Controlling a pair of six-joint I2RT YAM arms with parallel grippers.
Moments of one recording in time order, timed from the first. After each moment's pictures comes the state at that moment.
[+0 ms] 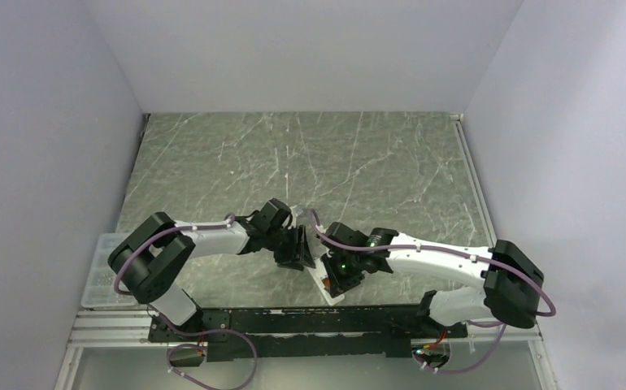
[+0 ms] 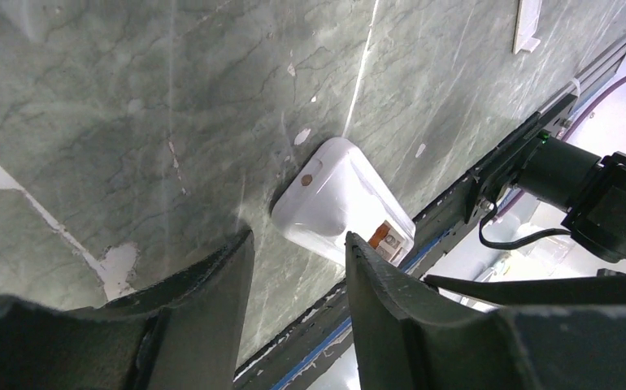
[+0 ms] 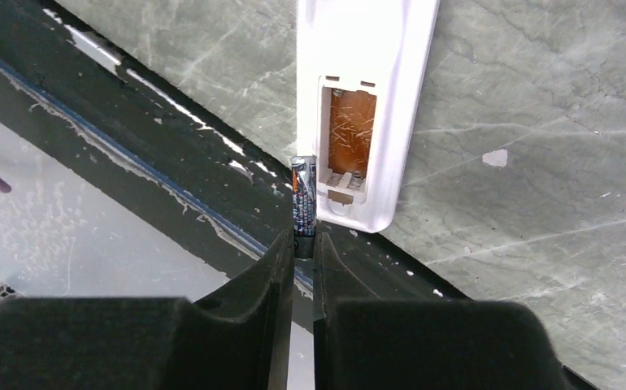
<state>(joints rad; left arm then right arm) -0.77 1.58 0.69 -0.06 0.44 -0.84 1.06 1.29 0.76 -0.64 -0.19 0.62</state>
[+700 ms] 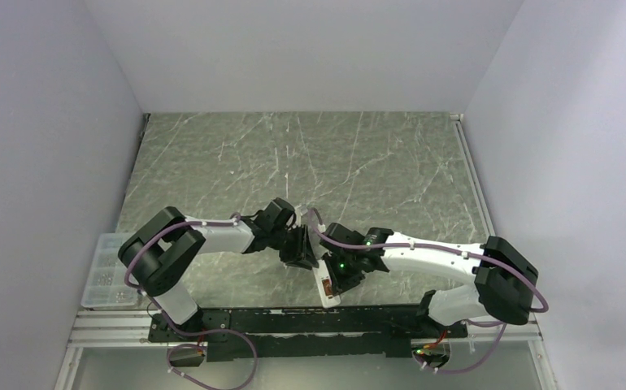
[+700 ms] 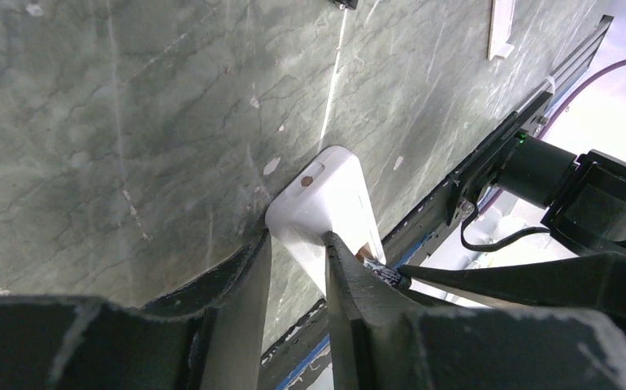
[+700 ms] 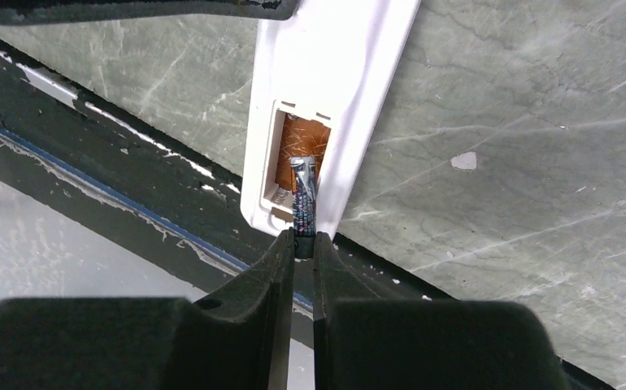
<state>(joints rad) -0.78 1.65 0.70 0.03 0.49 -0.87 1.05 1.34 0.76 -0.64 -0.13 0.67</state>
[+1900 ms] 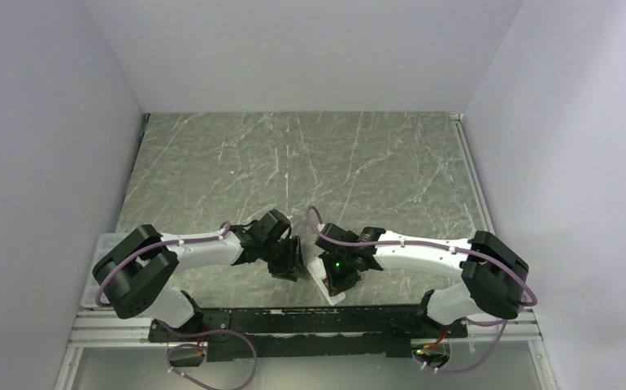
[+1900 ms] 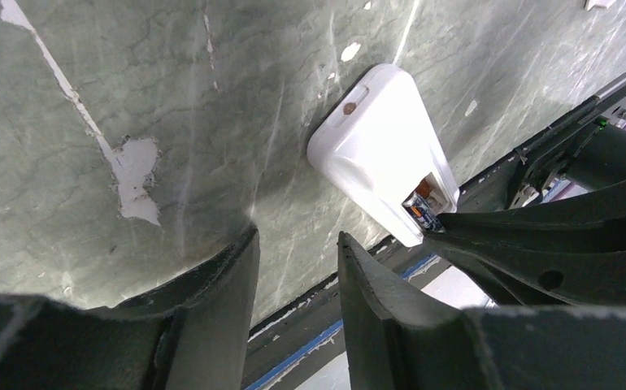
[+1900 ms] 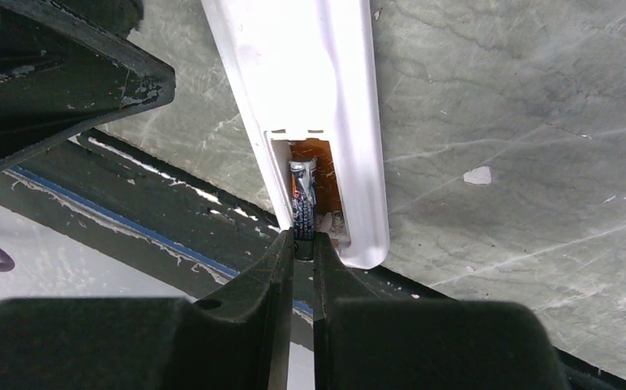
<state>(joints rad) -0.85 1.47 0.63 -0.16 0.34 -0.89 1.05 1.41 0.77 -0.61 -0.13 0.76</state>
